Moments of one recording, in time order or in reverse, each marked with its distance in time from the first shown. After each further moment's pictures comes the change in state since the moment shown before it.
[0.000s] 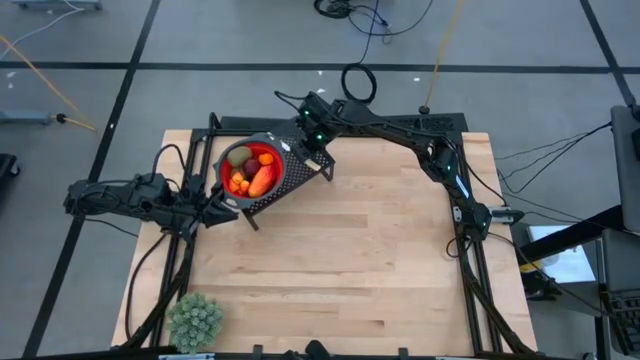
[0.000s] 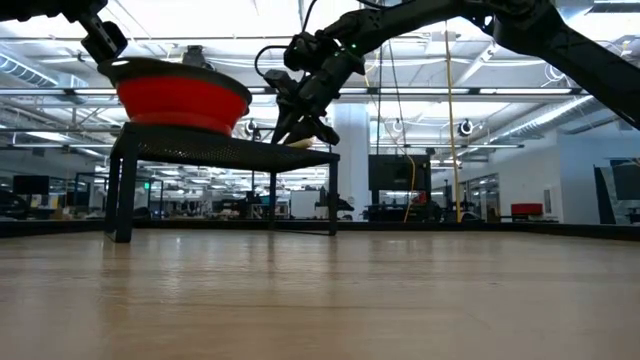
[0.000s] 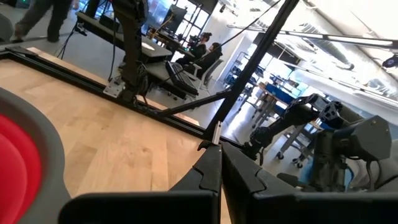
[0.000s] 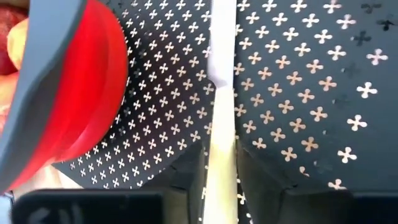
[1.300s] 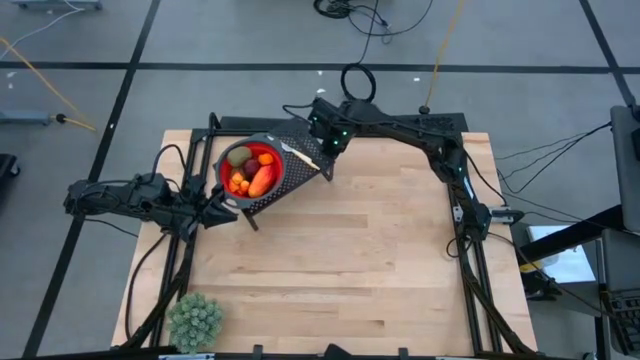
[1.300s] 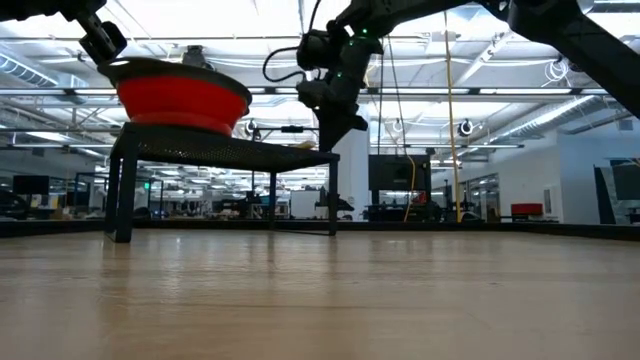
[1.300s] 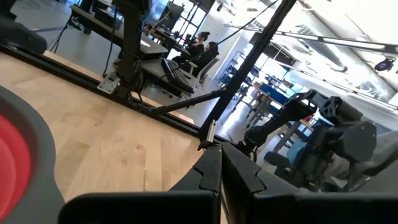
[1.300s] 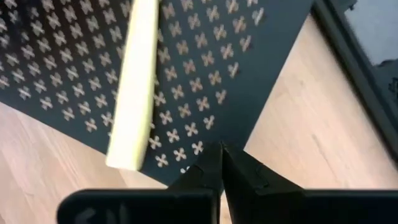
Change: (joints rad) left arm 0.000 0.000 0.000 0.002 0.018 -0.029; right arm 0.016 -0.096 -0.084 -0.254 0.242 -0.294
